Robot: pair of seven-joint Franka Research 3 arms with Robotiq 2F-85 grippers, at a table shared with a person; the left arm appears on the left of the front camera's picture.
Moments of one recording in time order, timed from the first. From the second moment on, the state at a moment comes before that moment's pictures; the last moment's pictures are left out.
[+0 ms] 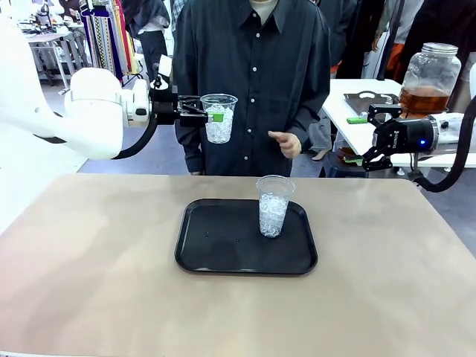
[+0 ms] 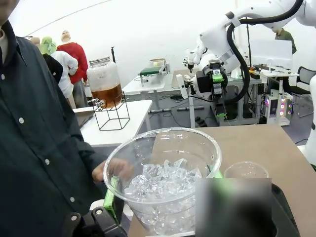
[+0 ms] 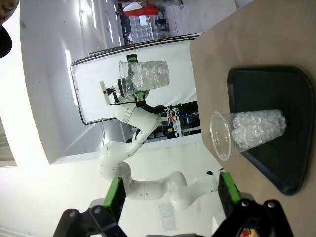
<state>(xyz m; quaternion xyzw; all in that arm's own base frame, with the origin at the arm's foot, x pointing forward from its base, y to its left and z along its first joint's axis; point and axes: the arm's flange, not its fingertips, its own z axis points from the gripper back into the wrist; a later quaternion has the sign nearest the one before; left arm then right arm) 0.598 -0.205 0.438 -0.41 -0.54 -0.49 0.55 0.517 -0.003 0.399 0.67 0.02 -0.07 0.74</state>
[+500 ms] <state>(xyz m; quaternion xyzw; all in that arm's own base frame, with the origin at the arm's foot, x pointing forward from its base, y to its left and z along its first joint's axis) 0.598 -0.205 0.438 -0.41 -0.54 -0.49 0.55 0.517 -0.003 0.399 0.67 0.02 -0.07 0.74</state>
